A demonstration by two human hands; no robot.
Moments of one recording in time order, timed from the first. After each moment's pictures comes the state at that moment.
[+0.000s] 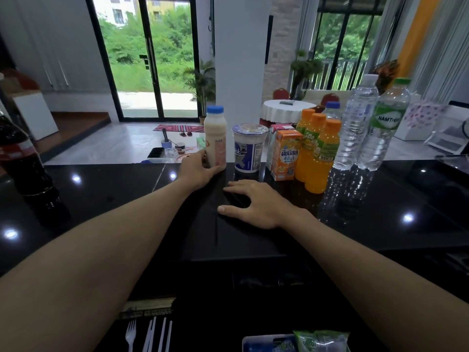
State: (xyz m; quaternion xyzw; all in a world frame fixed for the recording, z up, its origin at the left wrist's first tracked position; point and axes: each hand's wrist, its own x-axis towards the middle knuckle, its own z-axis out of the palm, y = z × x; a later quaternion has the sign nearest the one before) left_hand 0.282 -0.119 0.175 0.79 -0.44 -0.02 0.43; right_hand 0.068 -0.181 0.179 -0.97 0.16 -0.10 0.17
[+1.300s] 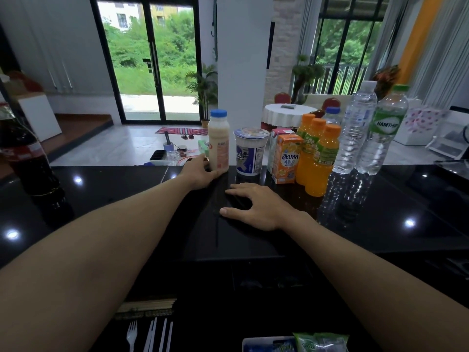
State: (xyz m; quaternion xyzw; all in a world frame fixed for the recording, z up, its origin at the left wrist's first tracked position) left_hand 0.294 -0.122 0.179 0.81 -0.43 -0.11 0.38; right_hand 0.067 -0.182 0.179 -0.97 0.16 -0.10 0.18
